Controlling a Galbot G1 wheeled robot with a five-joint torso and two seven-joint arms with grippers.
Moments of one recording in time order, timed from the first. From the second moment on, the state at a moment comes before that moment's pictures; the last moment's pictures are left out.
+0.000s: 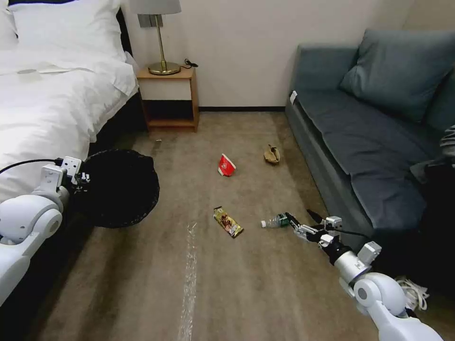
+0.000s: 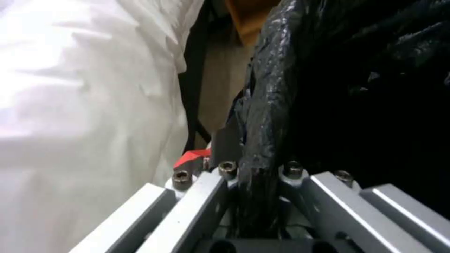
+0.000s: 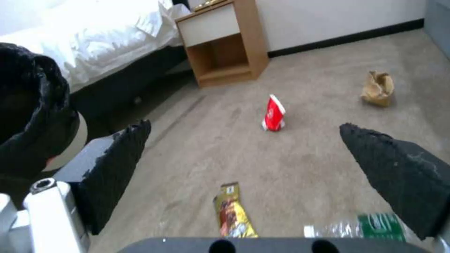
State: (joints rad) left arm 1.03 -0.57 -0.49 -1.82 -0.64 0.60 -0.21; right arm -1.35 1.06 0.51 1.77 0.77 -0.05 -0.35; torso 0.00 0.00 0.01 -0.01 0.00
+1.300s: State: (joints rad) left arm 1.16 -0.58 -0.62 -1.86 -0.61 0.57 -0.19; right arm -1.35 1.04 0.46 1.75 0.75 -0.06 -0.32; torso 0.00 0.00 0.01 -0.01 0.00
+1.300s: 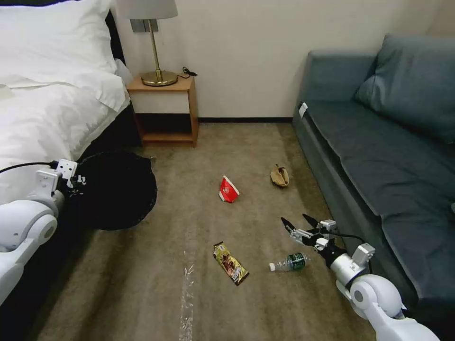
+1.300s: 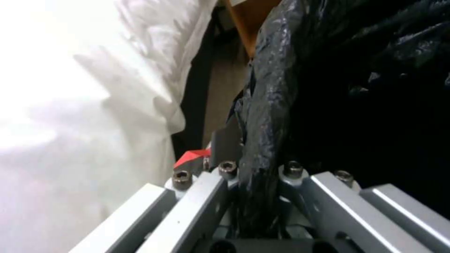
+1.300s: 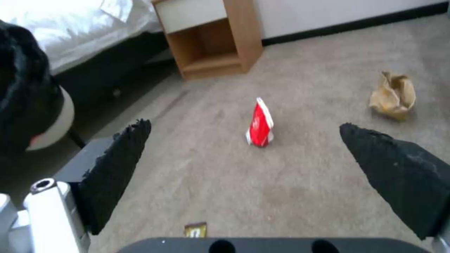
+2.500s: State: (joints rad) left arm 1.33 -0.79 -0.66 -1.89 -0.38 0.44 -0.08; right arm -0.85 0.84 -0.05 1.19 0.49 -0.02 -0.63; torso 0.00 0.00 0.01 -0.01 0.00
